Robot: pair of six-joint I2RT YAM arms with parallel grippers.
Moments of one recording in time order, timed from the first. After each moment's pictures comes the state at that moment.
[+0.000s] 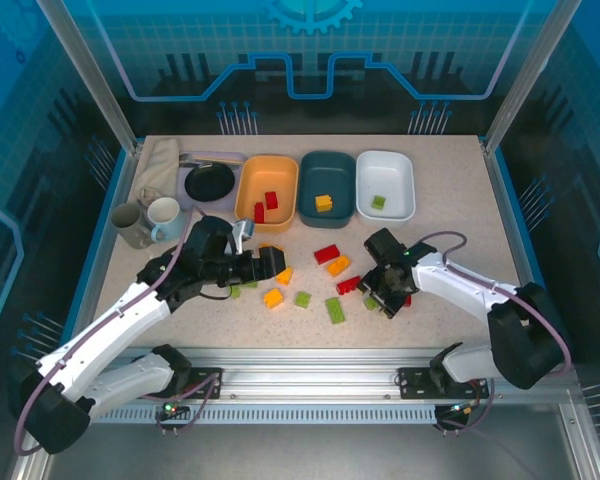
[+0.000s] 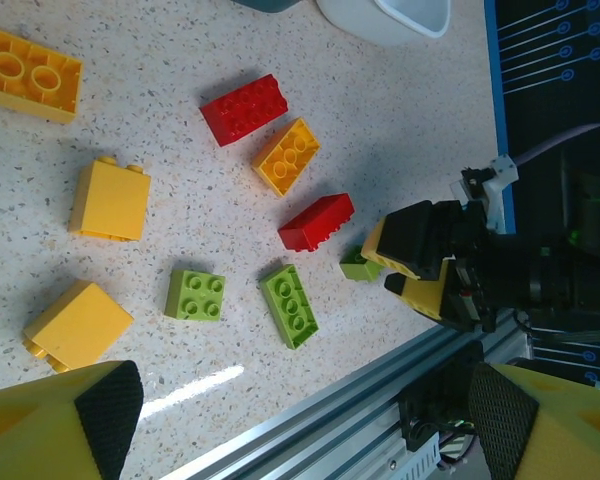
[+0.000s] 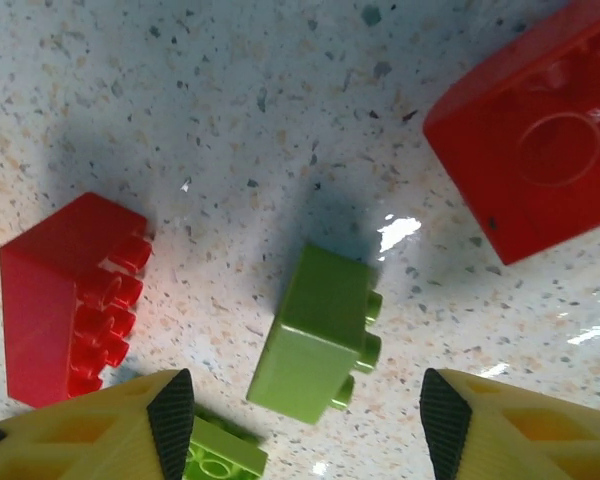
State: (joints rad) left arm -0.56 0.97 0.83 -0.58 0.33 -0.80; right arm 0.53 1.37 0.76 -0.78 -0.13 1.35
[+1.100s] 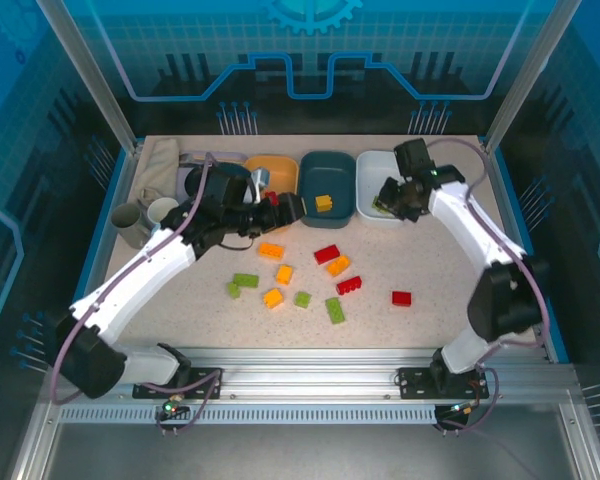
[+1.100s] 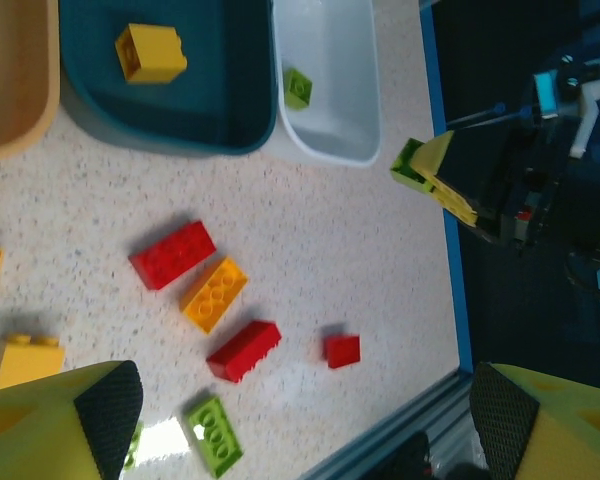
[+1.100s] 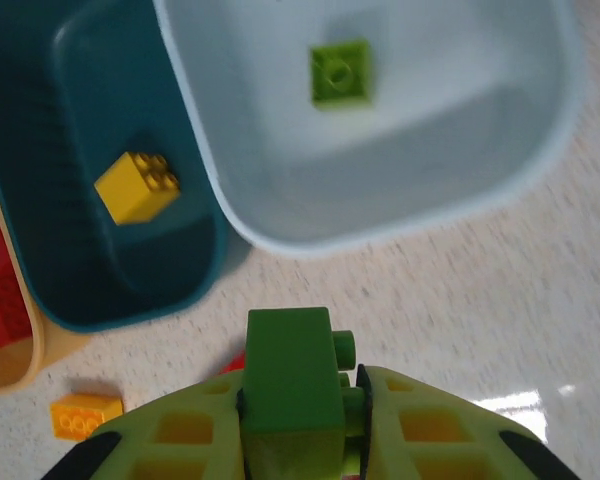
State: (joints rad) left arm -0.49 1.36 1.25 -0.56 0.33 -0.81; right arm 0.23 1.69 1.48 -0.89 -0.08 0.68
